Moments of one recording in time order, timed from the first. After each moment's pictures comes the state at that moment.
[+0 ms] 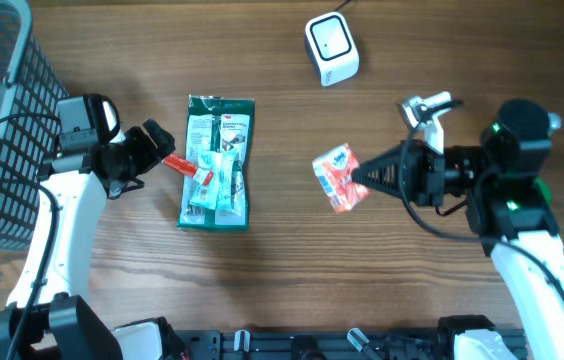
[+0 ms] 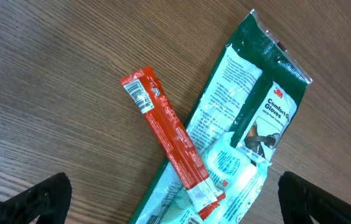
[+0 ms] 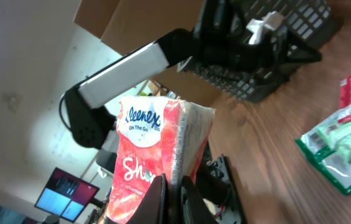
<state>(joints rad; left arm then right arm) 0.18 1.45 1.01 -0.67 0.21 -0.46 0.06 1.10 0.81 0.08 -1.56 0.71</state>
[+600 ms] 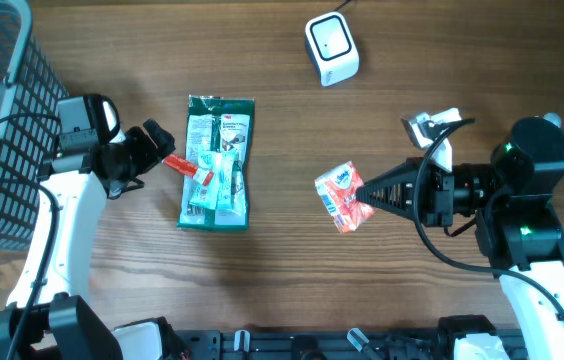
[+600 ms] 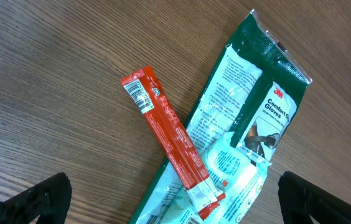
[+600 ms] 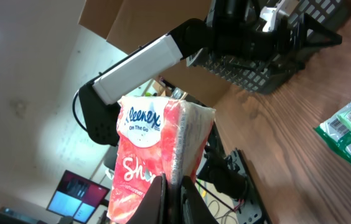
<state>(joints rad) 0.18 1.45 1.01 -0.67 0.21 -0.46 0.06 0.99 0.81 -0.05 -1.56 0.75</state>
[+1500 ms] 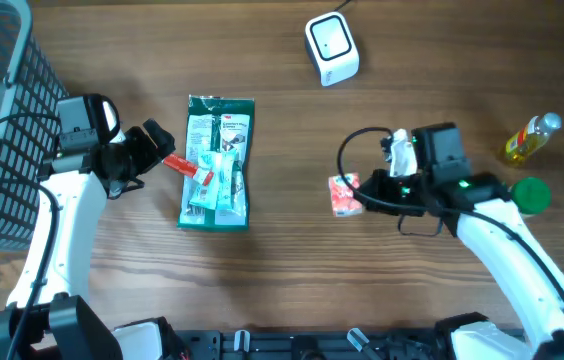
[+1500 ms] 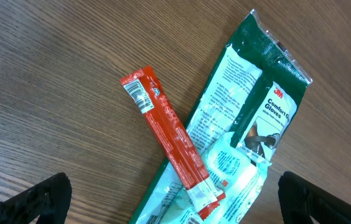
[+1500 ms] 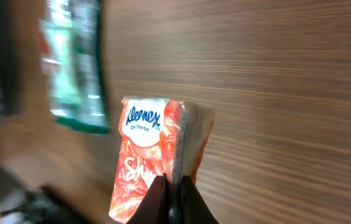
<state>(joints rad) 0.18 1.45 1.01 -0.67 0.21 -0.46 0.23 1.32 0.81 -0.65 -0.49 0.37</state>
